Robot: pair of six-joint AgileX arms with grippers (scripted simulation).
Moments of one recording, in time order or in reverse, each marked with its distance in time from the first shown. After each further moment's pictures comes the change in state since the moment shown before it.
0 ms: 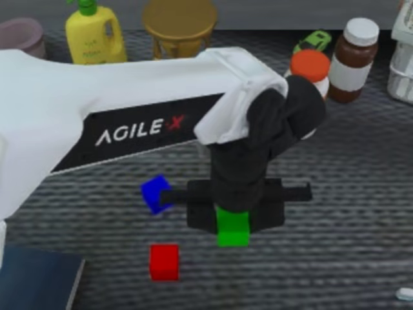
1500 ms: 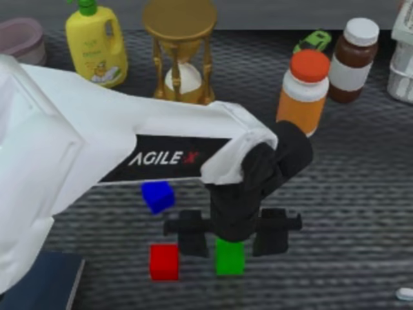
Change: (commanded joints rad) left arm -0.001 0.079 -0.165 0.247 0.000 0.000; right arm 0.000 0.000 0.000 0.000 0.000 0.000
